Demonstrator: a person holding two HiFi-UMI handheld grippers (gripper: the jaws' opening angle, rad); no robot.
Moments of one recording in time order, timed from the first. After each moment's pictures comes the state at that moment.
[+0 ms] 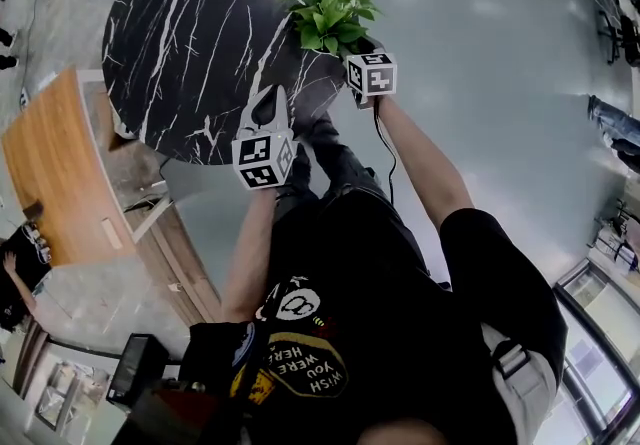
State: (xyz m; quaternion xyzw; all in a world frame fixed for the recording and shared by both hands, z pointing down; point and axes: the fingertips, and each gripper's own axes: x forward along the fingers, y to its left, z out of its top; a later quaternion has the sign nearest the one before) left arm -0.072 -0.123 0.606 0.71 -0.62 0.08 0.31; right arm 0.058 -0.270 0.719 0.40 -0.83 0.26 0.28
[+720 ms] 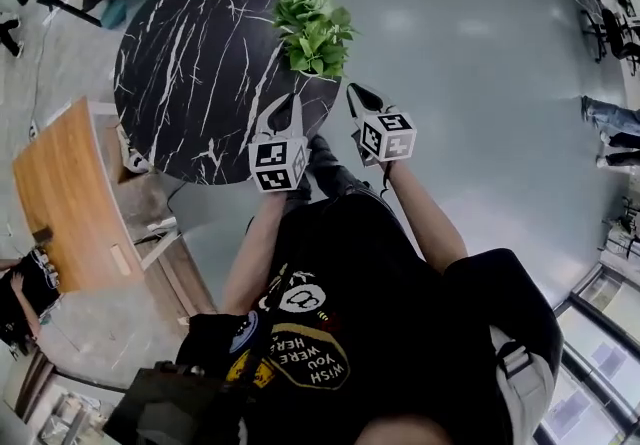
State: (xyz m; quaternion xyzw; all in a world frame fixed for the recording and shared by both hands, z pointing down) left arm -0.020 -0.134 0.557 0.76 -0.59 0.07 0.26; right arm 0.099 -0.176 0.594 0.42 -0.85 0.27 0.19
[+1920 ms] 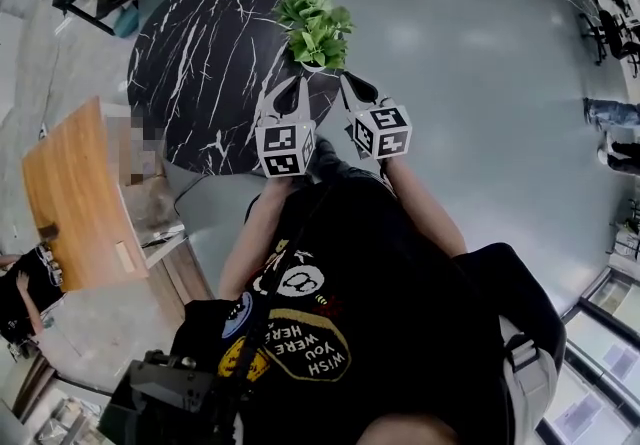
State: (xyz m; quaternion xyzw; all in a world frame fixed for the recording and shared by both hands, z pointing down) left arm -0.011 -0.124 0.489 0.78 -0.60 0.06 0.19; right arm 0.074 -0.148 0.509 0.41 -0.88 0.18 0.15
